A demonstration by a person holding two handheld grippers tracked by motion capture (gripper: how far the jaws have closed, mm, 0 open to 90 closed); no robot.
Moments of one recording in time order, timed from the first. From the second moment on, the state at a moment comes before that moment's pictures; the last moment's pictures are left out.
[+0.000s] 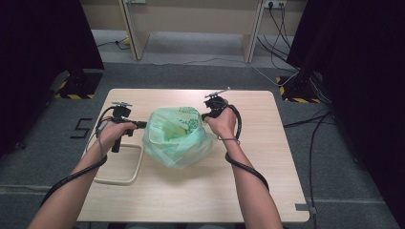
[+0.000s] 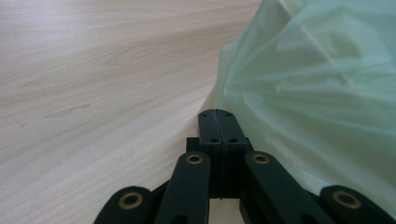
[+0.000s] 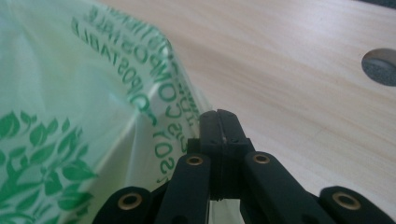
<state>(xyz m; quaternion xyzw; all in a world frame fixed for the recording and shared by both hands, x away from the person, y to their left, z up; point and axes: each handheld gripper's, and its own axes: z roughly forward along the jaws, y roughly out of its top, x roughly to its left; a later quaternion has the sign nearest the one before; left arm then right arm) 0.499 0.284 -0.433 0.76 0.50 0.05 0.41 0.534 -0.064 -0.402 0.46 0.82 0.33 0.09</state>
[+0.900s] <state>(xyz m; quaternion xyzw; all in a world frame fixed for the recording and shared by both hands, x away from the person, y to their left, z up) 0.474 0.259 -0.375 0.75 0.47 0.13 0.44 0.509 -0.047 -0.356 0.41 0.83 0.37 0.11</state>
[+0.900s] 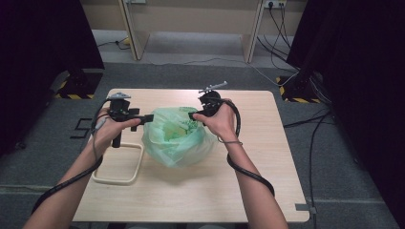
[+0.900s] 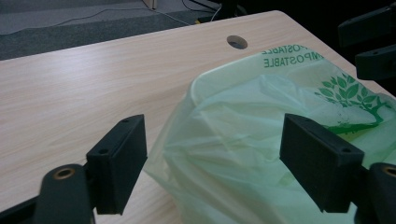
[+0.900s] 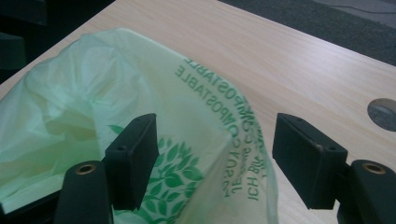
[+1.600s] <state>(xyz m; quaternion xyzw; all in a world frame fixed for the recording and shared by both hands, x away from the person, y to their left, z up) 0.465 0.245 -0.368 0.76 0.44 0.15 0.45 0.491 -0.004 -0.357 0.30 0.90 0.31 -0.02</state>
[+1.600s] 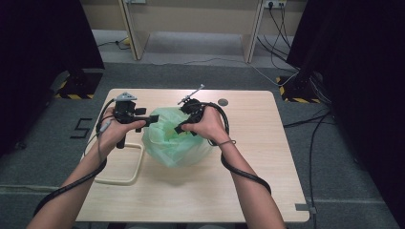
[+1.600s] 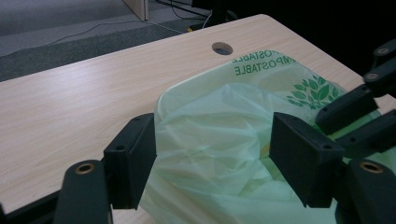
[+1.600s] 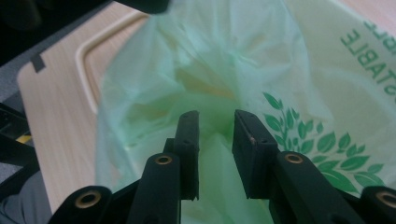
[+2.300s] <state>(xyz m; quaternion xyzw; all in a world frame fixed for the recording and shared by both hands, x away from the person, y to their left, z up) 0.468 0.236 -0.373 0.77 0.43 0.16 0.44 0.539 -0.004 -0.375 0.38 0.87 0.31 0.04</state>
